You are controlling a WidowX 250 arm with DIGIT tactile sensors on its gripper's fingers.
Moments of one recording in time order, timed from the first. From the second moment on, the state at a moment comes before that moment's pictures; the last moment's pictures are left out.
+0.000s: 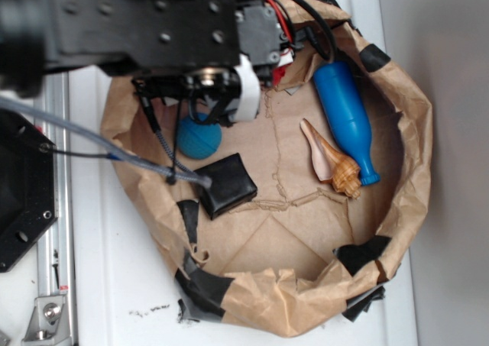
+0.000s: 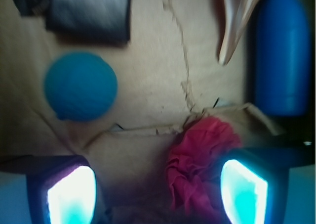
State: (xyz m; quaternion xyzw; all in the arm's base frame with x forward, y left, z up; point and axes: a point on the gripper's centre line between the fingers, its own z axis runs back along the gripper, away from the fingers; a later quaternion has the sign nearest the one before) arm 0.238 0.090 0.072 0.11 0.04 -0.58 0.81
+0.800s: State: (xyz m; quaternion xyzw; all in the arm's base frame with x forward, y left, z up) arm 0.267 0.120 0.037 0.11 0.04 -0.54 0.83
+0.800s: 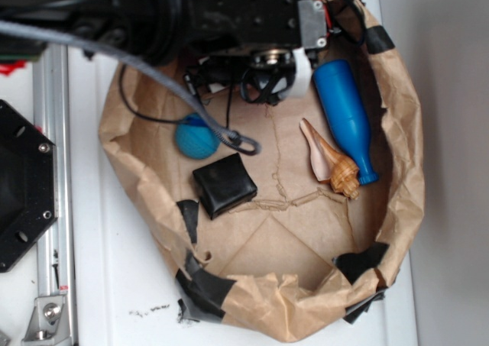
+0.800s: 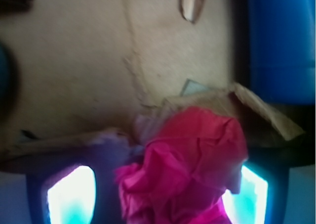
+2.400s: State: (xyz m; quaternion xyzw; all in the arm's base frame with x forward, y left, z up) arm 0.285 0.039 0.114 -0.04 0.01 -0.36 0.93
